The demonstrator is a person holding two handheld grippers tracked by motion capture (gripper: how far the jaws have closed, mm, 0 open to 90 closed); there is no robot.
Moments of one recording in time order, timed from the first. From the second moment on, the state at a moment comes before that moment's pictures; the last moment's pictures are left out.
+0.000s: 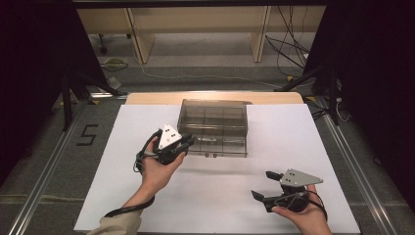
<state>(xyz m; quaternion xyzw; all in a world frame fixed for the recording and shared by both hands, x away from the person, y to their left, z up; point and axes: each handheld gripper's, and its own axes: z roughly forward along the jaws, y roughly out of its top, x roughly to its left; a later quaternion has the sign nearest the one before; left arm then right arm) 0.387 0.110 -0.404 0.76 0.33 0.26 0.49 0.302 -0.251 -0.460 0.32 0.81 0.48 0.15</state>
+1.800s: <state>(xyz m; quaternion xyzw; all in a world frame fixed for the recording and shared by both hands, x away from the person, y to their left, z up) 0.387 0.084 -0.402 0.77 0.30 0.25 0.50 0.302 -0.251 -0.460 0.32 0.81 0.48 0.15</state>
